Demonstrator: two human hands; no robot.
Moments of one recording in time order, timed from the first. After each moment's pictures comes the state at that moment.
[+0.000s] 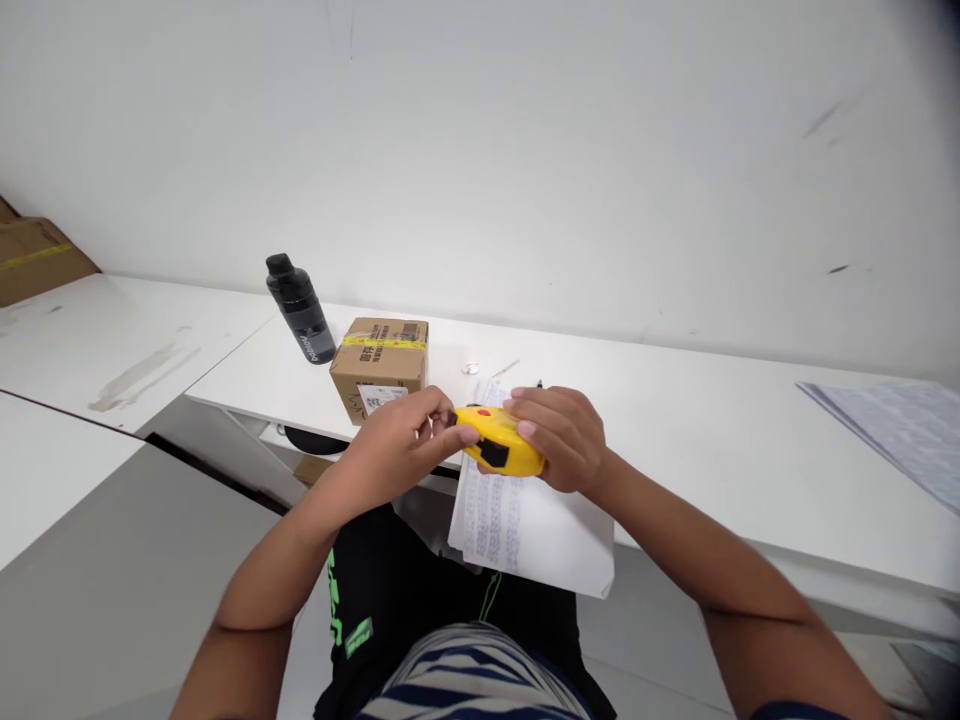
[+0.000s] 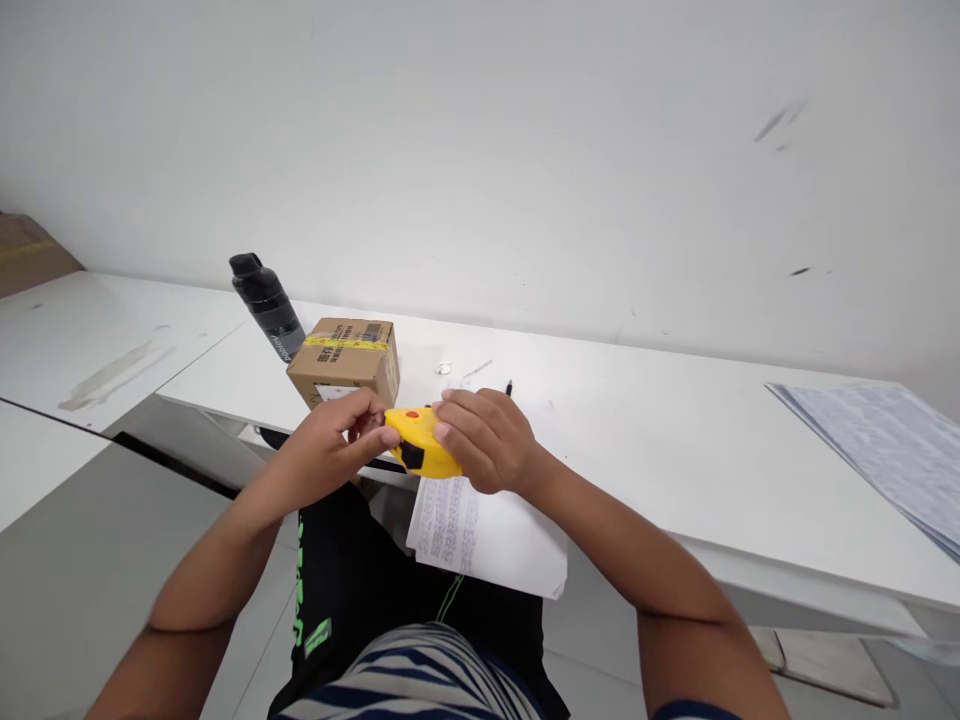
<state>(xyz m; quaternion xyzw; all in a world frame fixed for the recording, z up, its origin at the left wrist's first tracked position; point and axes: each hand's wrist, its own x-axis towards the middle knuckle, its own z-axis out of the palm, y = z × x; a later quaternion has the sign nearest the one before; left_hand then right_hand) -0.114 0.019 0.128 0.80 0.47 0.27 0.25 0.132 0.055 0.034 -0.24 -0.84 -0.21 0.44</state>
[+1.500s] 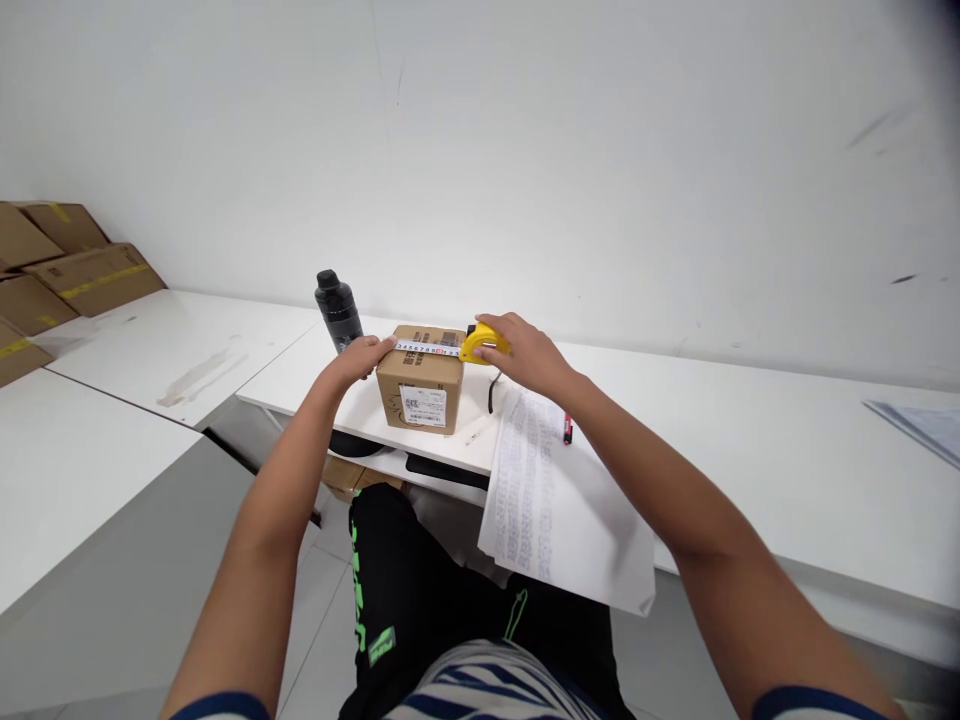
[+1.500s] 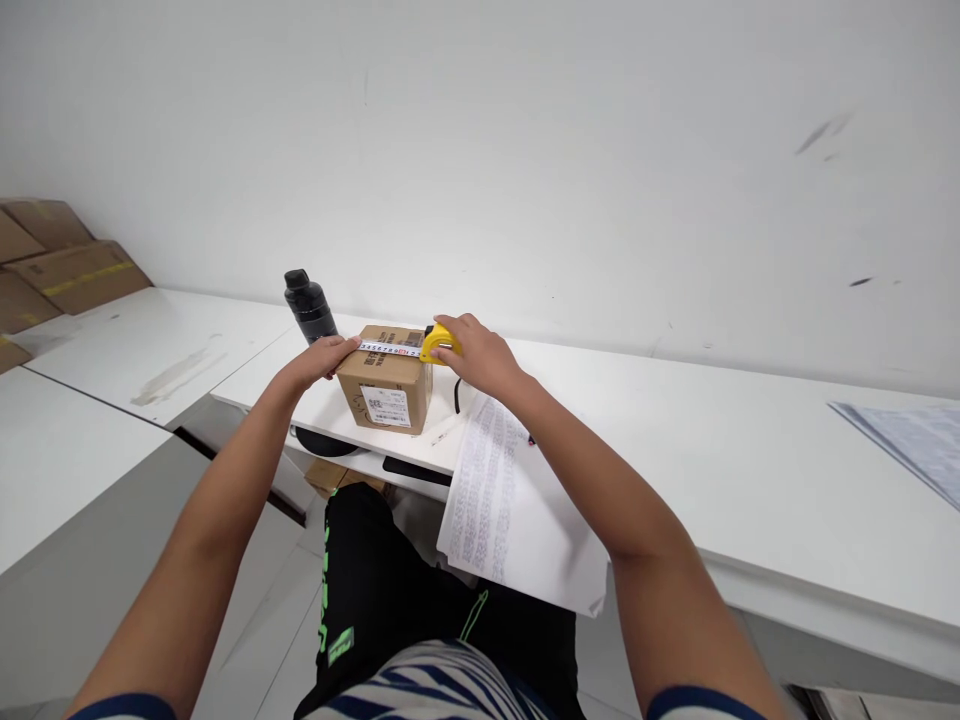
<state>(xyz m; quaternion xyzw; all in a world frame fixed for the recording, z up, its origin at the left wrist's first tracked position) -0.243 0.180 0.096 0.65 0.65 0.25 0.30 0.073 0.134 0.107 -0.52 -0.80 0.10 0.29</state>
